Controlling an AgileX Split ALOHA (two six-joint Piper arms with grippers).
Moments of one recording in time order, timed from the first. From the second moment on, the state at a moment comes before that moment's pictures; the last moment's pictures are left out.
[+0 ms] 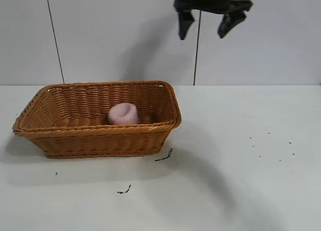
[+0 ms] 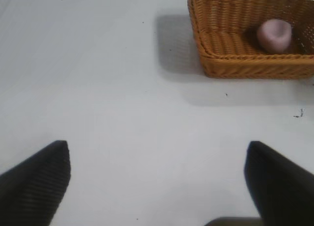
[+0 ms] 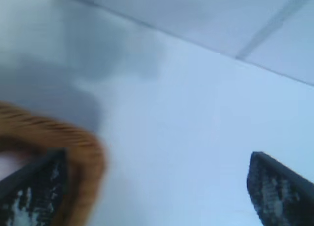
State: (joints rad) left arm -0.01 0.00 -0.50 -0.01 1.06 -0.03; right arm 0.15 2.42 -2.53 0.01 1.21 -0.05
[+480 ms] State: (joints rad) left arm -0.01 0.00 -0.50 -0.01 1.06 -0.03; right arm -0.07 2.36 -2.52 0.04 1.21 -0.05
